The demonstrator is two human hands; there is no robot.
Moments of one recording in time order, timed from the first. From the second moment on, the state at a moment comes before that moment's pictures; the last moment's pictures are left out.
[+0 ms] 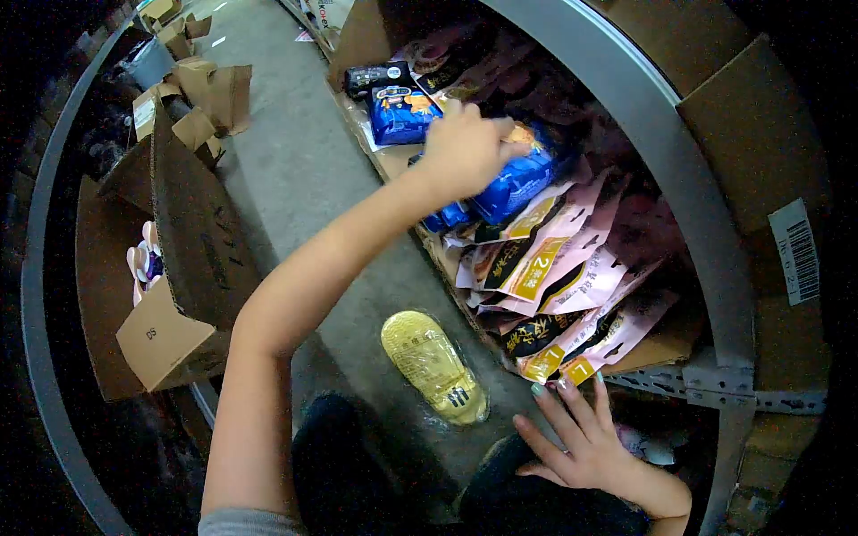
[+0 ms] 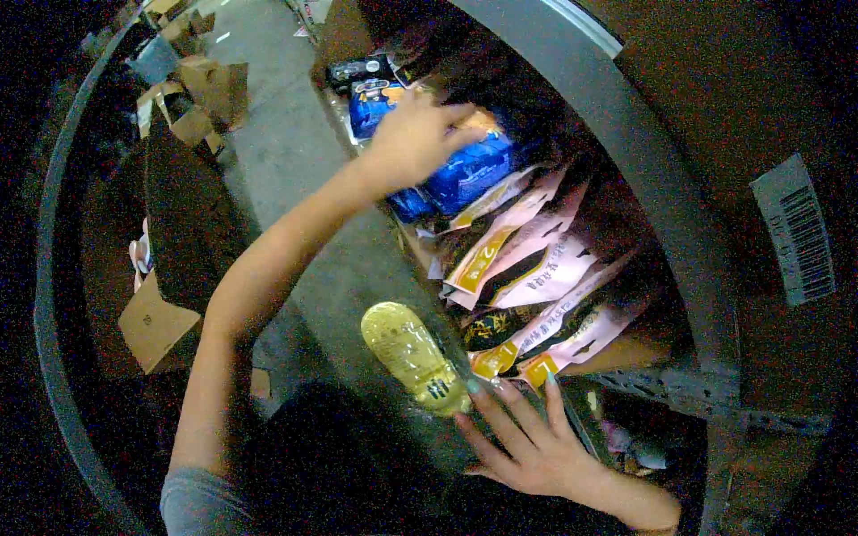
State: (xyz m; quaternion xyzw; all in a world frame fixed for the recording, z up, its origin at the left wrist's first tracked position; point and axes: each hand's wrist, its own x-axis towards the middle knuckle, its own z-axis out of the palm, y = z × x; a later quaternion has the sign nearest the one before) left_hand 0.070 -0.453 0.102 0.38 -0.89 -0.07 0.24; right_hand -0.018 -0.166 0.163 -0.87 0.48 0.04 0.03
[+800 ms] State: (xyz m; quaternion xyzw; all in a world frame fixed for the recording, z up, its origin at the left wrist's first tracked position) left_hand 0.110 -0.604 0.016 0.49 -0.86 -0.07 0.10; right_hand -0.024 -0.175 0.135 -0.89 0.42 -0.06 0.16
